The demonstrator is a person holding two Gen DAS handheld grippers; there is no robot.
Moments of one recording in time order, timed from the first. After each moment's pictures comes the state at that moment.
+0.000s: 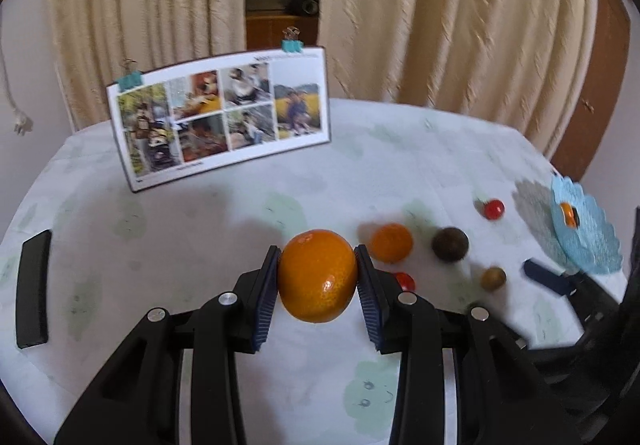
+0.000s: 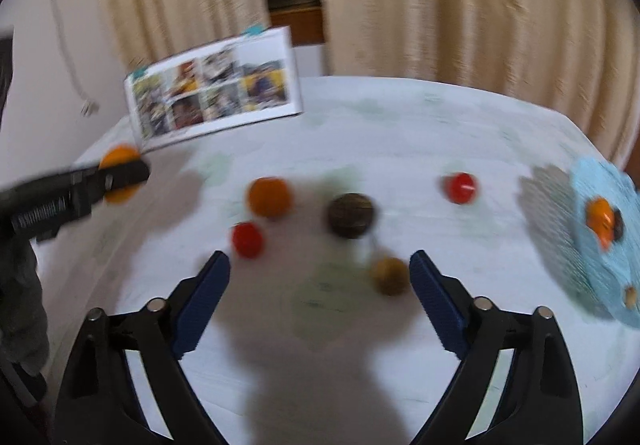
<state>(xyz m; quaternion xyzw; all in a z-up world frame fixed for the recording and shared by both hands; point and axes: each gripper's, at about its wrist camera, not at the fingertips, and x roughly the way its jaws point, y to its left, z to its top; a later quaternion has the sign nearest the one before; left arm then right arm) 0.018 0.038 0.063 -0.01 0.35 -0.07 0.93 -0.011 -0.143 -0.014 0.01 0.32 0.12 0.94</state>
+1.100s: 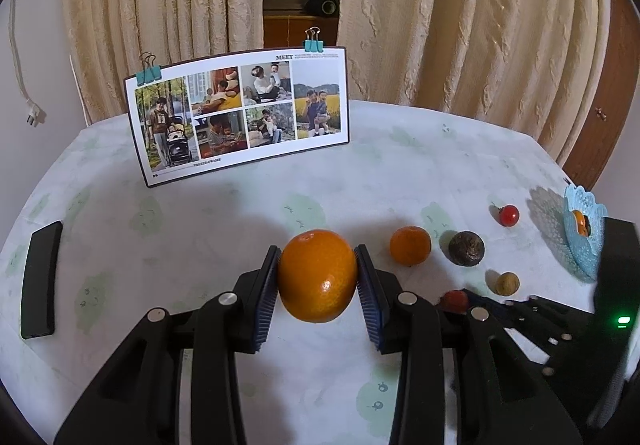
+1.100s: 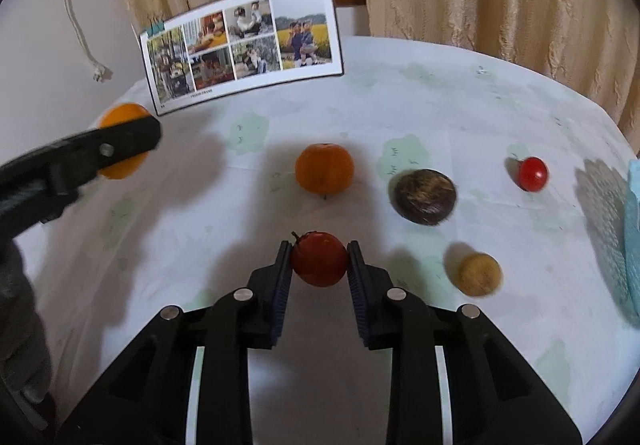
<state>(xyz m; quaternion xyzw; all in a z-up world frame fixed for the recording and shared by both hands) 0.019 0.041 0.060 -0.02 0.36 -0.05 0.93 0.004 -0.106 -0.028 0.02 0.37 0.16 0.92</state>
